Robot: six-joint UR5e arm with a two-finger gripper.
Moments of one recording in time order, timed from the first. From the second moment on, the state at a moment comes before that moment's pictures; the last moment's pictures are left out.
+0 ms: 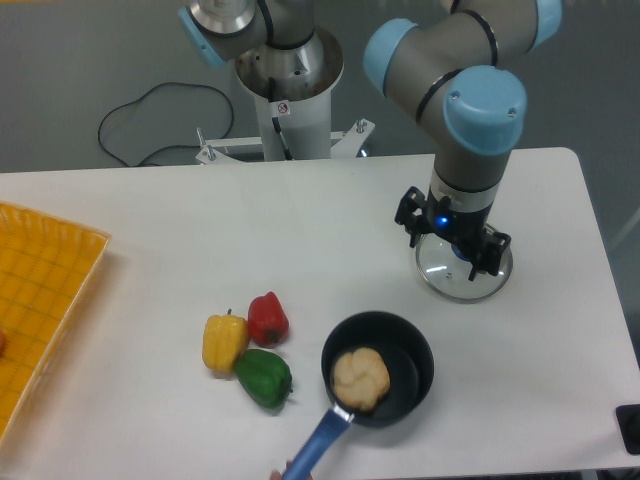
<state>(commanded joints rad) 2.66 -1.92 -1.43 -1.30 1.54 1.22</state>
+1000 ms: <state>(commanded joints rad) 2.68 -1.90 -1.53 -1.19 1.54 1.22</state>
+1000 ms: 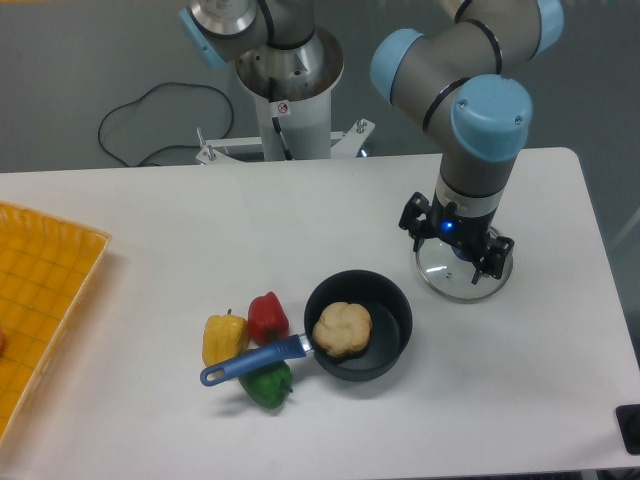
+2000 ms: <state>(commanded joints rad) 2.80 -1.90 -1.69 -1.13 1.58 1.80</state>
